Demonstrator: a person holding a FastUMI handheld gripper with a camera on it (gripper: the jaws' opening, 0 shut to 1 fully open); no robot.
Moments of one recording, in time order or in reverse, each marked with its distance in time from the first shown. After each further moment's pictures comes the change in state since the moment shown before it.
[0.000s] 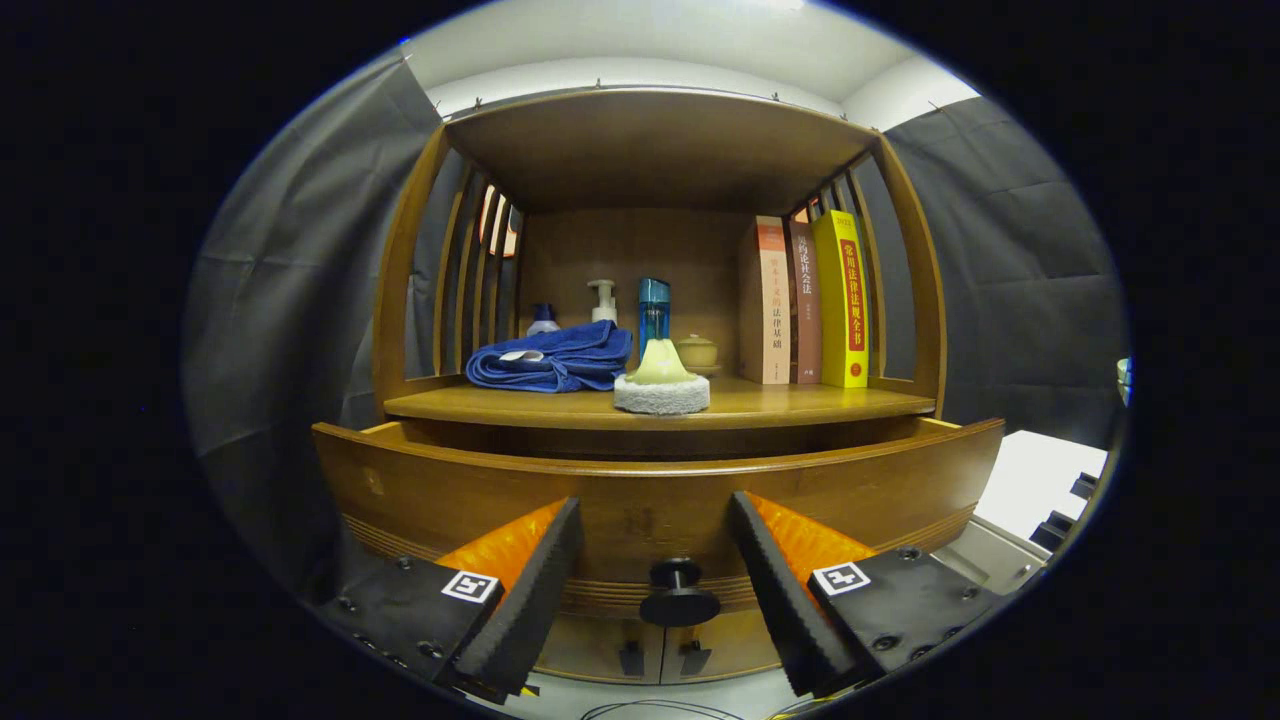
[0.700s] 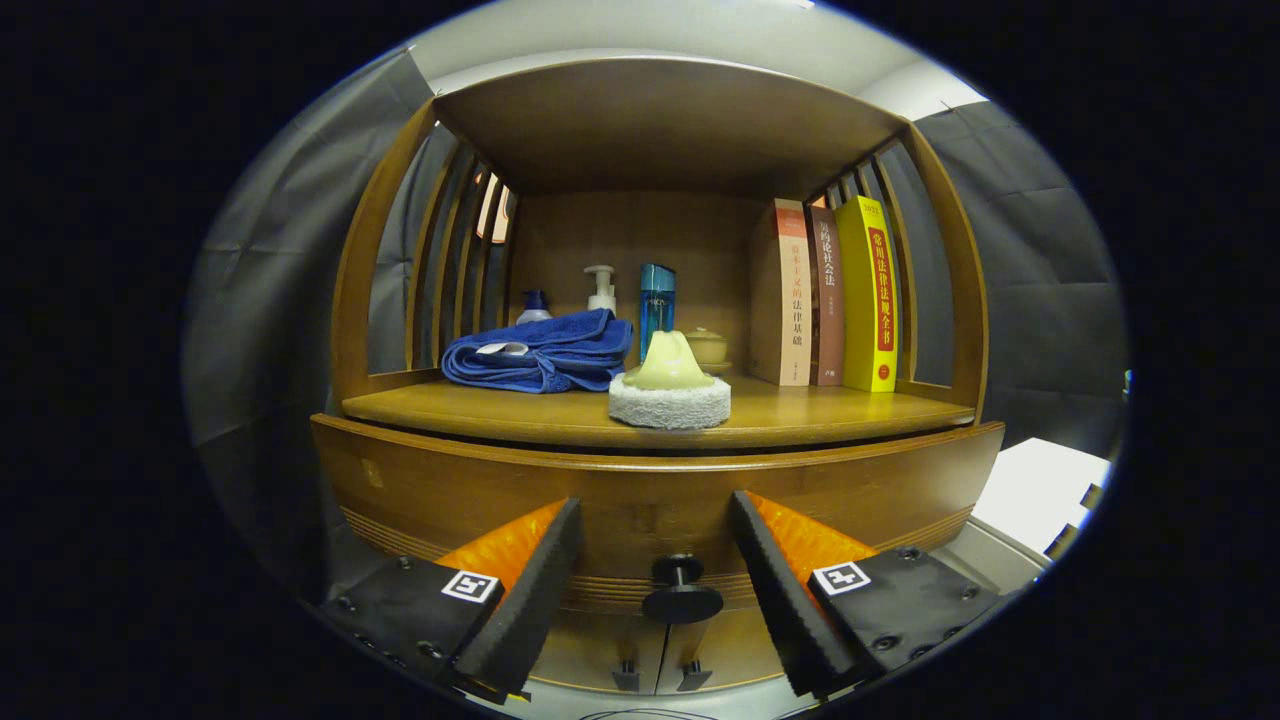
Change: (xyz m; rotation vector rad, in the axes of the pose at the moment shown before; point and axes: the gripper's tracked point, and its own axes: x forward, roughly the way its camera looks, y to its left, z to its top) arm 0.049 0.005 -0.010 -0.009 0.021 0.000
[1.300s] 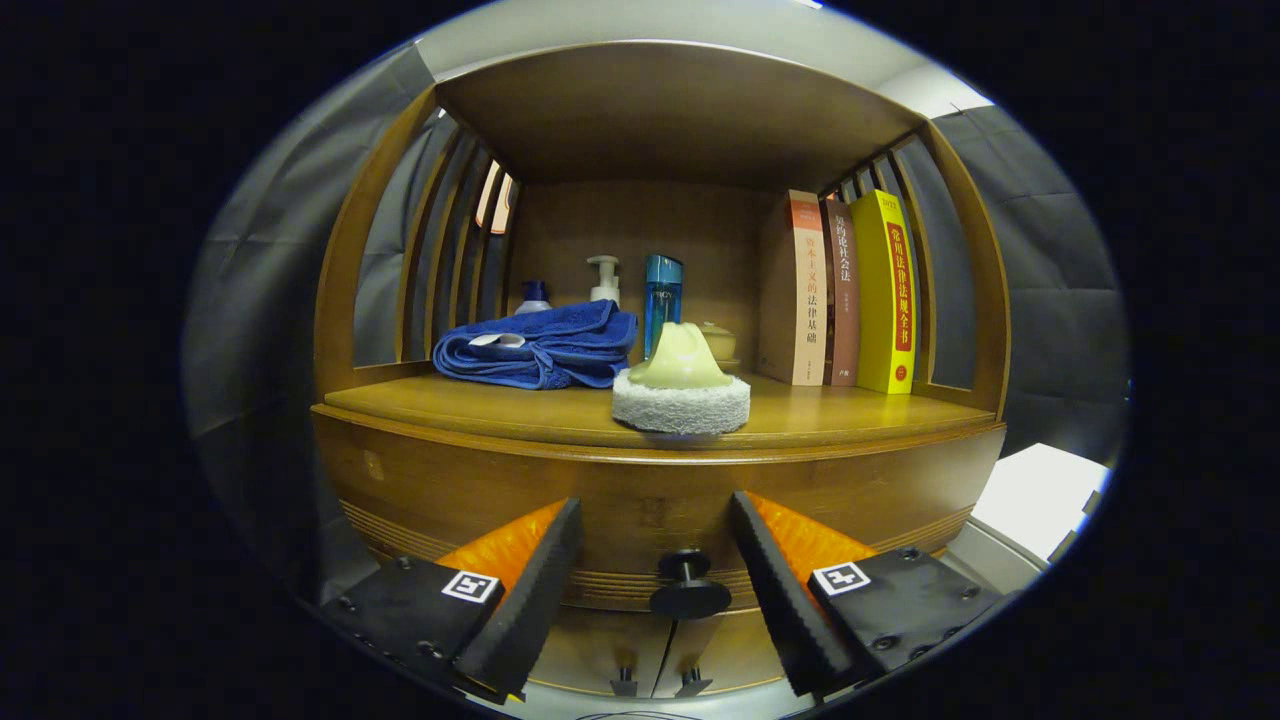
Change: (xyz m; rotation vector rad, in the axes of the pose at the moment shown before) arm 0.020 0.001 -0.006 -0.017 0.007 0.010
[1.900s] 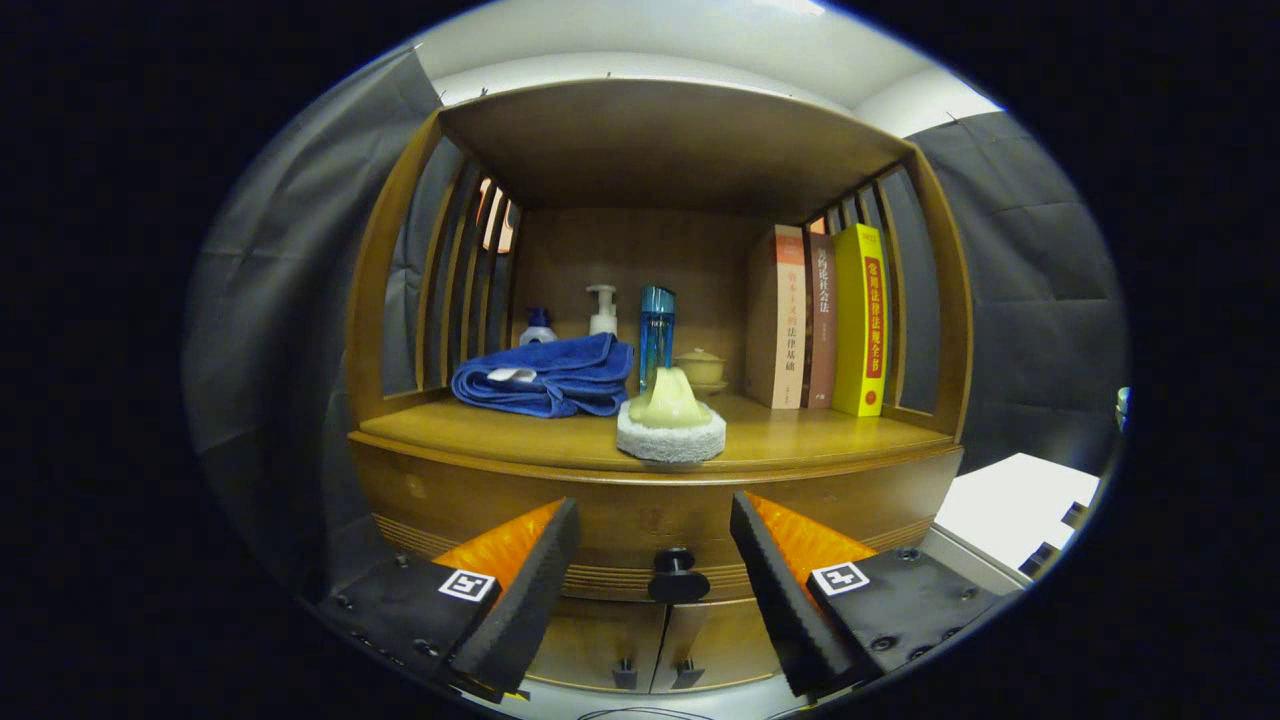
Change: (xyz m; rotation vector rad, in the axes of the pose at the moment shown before) arm -0.057 0.000 0.055 0.020 -0.041 -0.025
